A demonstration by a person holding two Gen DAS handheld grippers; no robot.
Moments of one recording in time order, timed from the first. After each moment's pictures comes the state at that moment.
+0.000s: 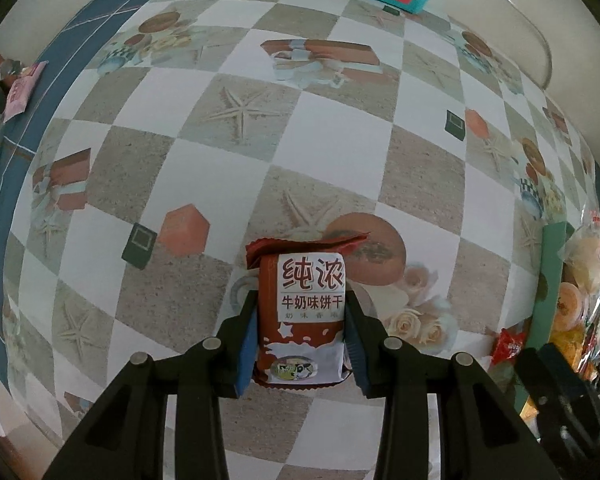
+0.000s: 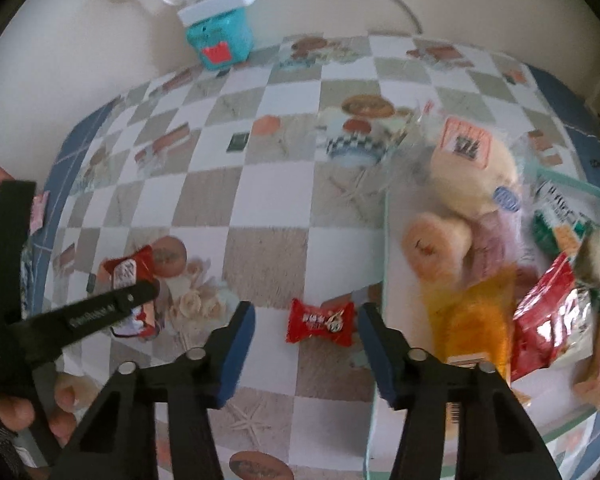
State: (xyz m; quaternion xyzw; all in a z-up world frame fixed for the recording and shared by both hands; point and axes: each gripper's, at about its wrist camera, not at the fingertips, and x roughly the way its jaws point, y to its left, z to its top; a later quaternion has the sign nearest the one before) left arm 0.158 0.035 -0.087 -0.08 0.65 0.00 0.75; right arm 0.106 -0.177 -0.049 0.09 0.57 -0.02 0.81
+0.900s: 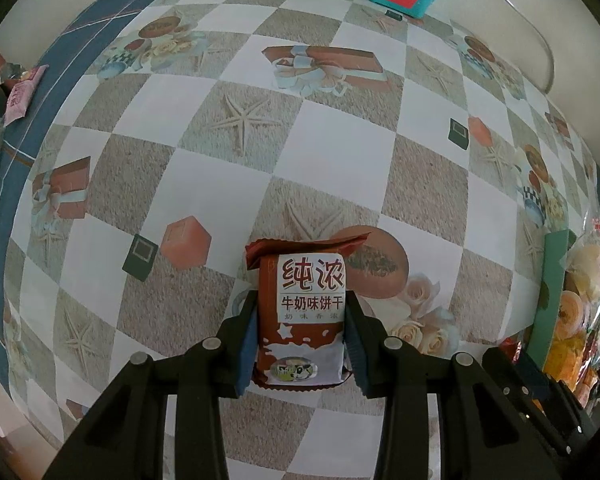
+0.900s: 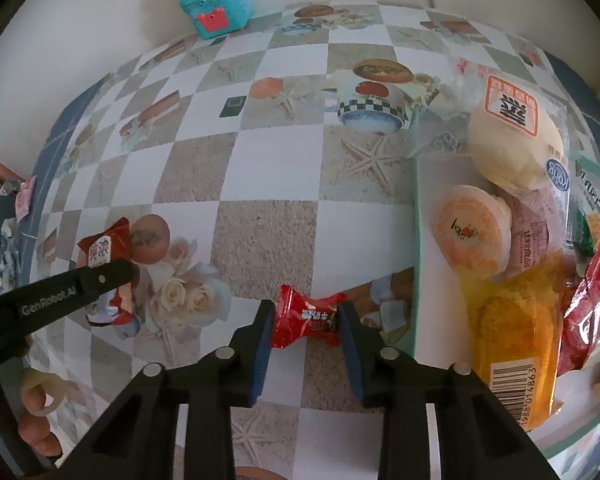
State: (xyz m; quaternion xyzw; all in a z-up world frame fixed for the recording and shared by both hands) left arm 0.170 0.021 -0.085 -0.07 0.65 0.01 0.75; right arm 0.119 -0.169 -0.079 0.09 0.59 -0.02 0.80
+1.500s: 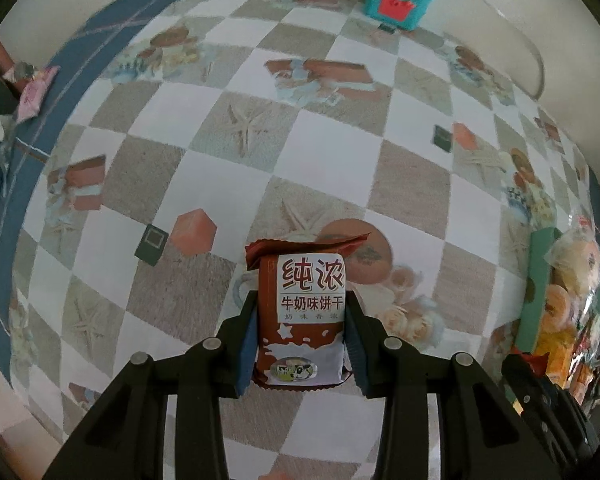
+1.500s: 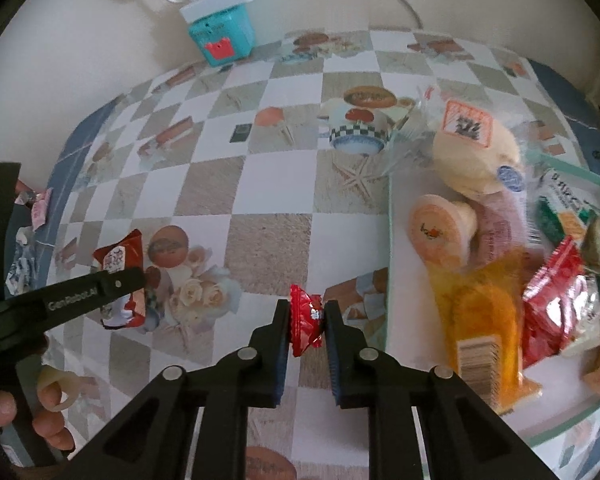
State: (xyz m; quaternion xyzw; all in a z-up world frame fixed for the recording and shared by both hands) left arm 0.151 0.015 -0.060 -0.07 0.63 0.01 0.77; right arm 0.088 -0.179 -0.039 0.10 0.56 -0.02 0.82
